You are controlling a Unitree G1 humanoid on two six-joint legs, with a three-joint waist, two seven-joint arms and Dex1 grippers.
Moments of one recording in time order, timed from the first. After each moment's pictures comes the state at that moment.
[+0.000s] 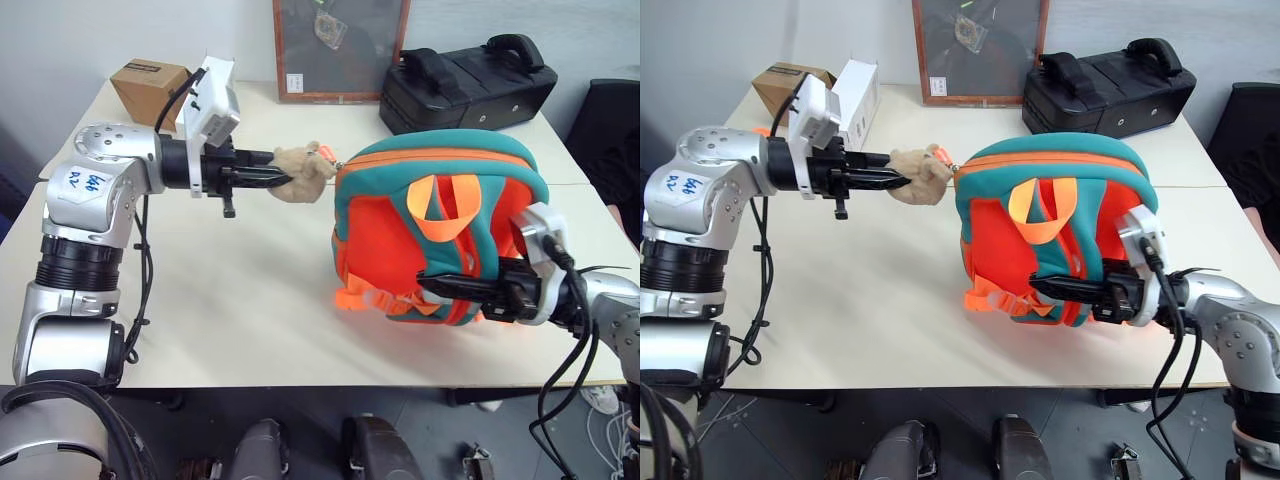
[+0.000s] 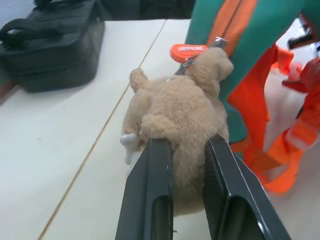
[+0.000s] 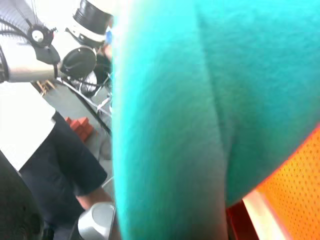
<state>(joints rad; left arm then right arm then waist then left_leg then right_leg) -1.03 0.74 -0.10 0.27 -0.39 0.53 -1.16 -0.27 -0.83 -0.28 -0.29 1.07 0.91 1.11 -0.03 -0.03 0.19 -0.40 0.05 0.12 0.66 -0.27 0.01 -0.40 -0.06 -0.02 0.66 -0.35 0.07</state>
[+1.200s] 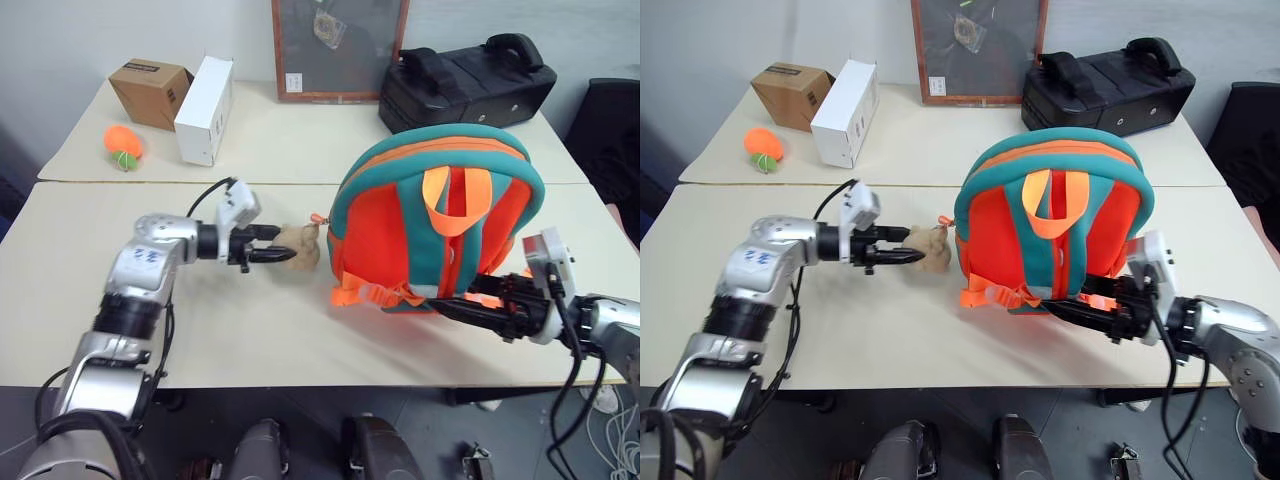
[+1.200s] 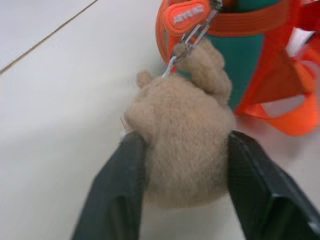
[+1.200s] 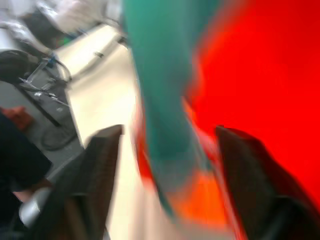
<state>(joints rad) -0.68 0.65 -0.05 0.21 -0.31 0.52 -1.11 -0.05 -0.90 -0.38 -0.31 0.91 0.74 1.05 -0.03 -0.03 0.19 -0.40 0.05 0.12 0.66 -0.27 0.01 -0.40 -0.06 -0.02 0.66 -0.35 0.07</state>
